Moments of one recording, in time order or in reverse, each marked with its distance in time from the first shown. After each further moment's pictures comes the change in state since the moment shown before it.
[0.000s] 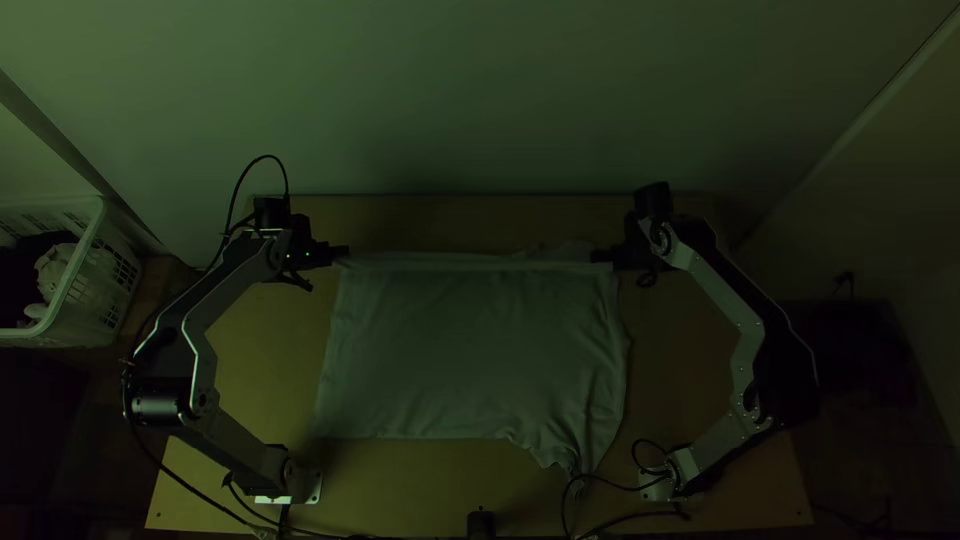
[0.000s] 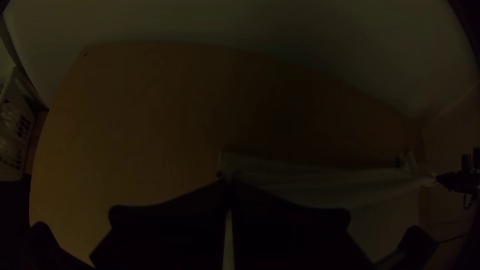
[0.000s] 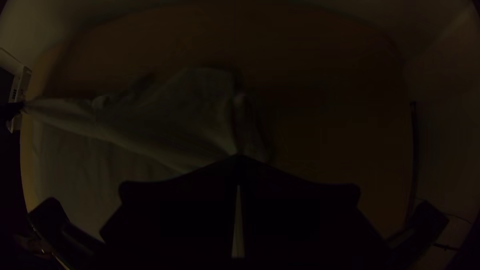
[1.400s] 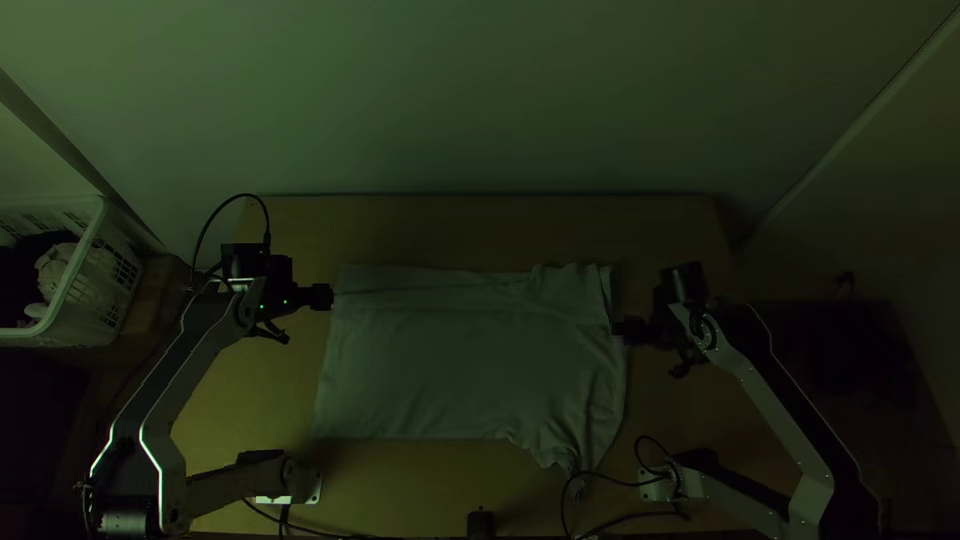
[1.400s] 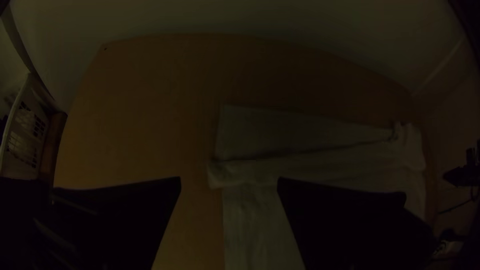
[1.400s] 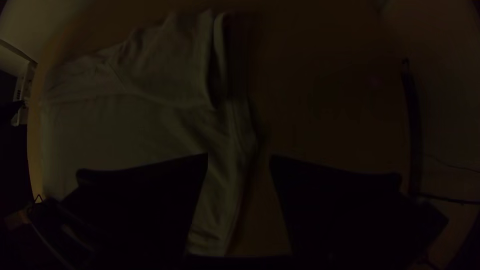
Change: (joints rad) left arm 0.016 -0.439 -0.314 -0.129 0.006 0.130; right arm 0.064 -0.576 -0.462 -0.200 0.008 0.159
